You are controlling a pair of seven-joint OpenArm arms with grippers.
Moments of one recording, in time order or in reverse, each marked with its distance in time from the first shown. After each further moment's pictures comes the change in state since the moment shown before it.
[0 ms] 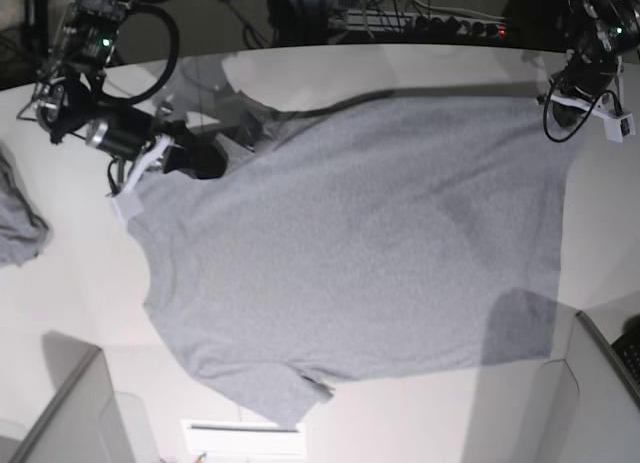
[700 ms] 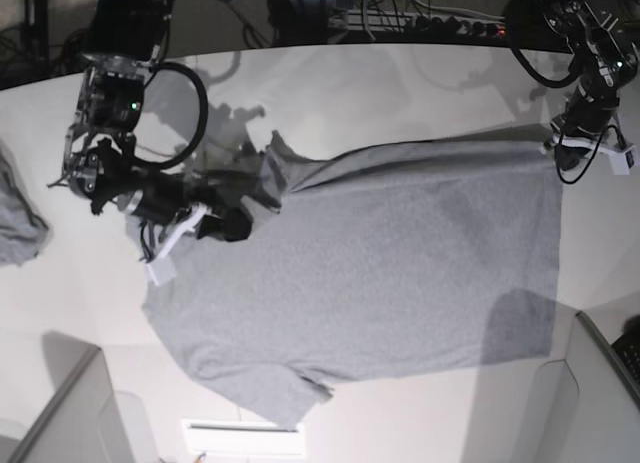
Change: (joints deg) left arm -12.2 0.3 0.2 -8.2 -0.4 0.0 -3.6; right arm 16.0 -2.9 -9.0 -13.3 -11.6 -0.2 5.4
